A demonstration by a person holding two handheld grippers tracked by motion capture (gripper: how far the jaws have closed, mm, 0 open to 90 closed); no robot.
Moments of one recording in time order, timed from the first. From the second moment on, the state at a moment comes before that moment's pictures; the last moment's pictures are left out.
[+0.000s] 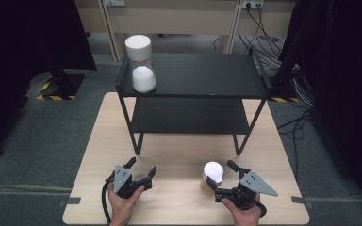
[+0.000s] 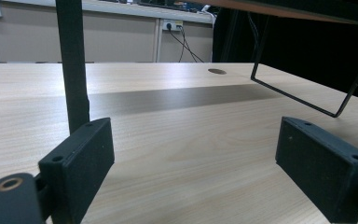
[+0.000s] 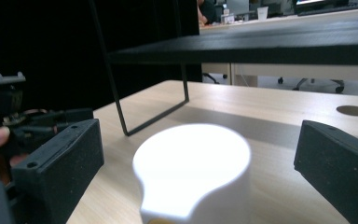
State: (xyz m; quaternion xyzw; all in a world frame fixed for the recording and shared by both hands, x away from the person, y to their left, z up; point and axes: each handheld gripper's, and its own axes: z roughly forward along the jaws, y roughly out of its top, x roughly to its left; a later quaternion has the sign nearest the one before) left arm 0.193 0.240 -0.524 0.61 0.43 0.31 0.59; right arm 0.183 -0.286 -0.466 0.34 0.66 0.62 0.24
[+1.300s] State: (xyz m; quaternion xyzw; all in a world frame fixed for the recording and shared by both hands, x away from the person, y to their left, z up) left arm 0.193 0.241 -0.524 0.61 0.44 0.31 0.59; right arm 0.173 -0.251 -0.492 0.39 0.67 0.57 0.27
